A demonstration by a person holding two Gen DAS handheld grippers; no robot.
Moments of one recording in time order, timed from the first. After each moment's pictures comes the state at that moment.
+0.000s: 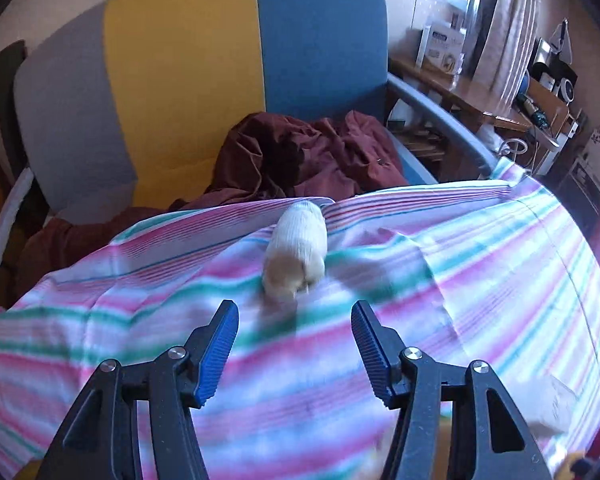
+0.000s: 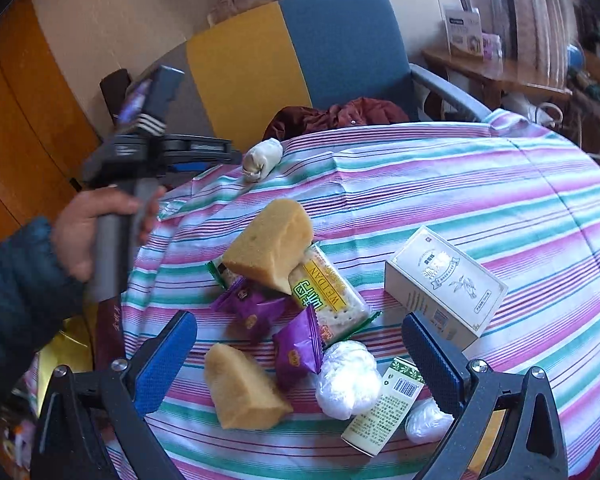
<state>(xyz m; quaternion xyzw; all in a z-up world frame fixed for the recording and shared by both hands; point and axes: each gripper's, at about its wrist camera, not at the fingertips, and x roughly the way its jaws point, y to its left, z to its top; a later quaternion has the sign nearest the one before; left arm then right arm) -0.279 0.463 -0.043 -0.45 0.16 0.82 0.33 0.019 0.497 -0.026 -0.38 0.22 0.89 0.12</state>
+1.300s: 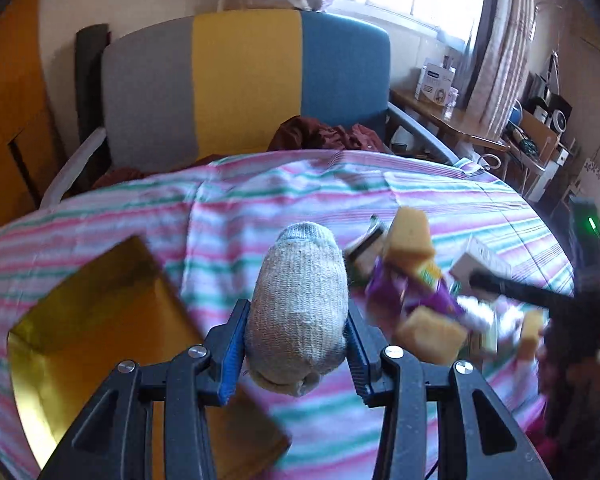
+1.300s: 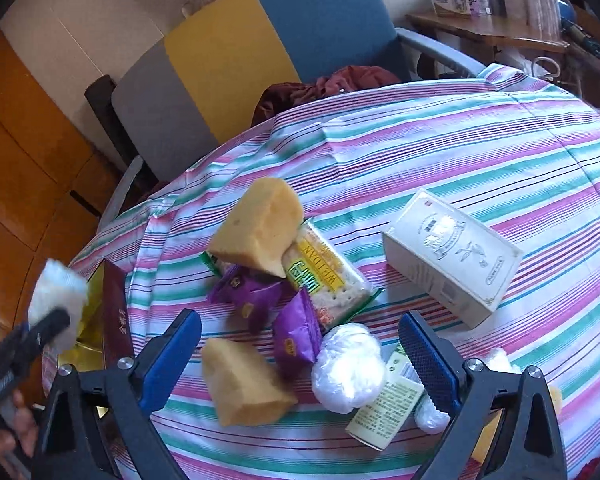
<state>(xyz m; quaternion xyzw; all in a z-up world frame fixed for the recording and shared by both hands) -0.077 0.240 0.023 -0.41 0.10 0.86 0.30 0.013 0.512 -0.045 -0.41 0.27 0.86 0.10</state>
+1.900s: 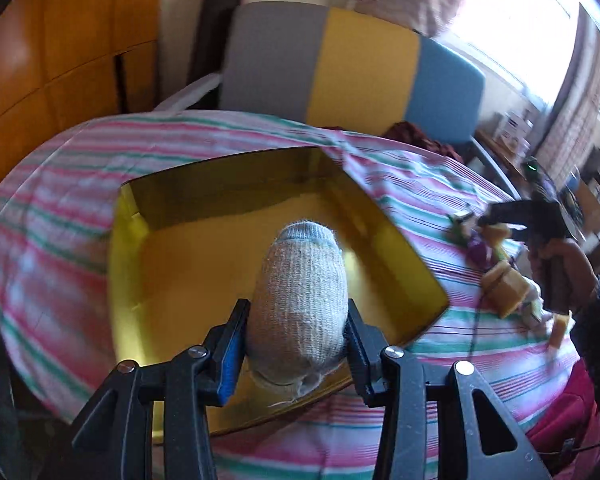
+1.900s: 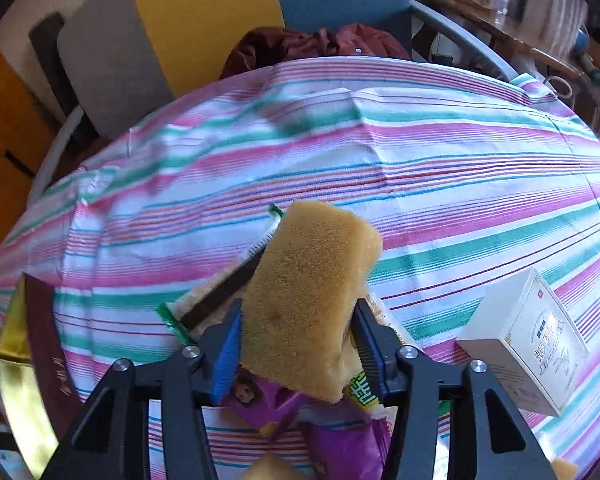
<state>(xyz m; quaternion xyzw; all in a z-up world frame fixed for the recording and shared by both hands) -0.042 0.051 -0.012 -0.43 -0.01 0.88 0.17 -0.122 0.492 -0.083 -0.51 0.19 0.82 0.18</state>
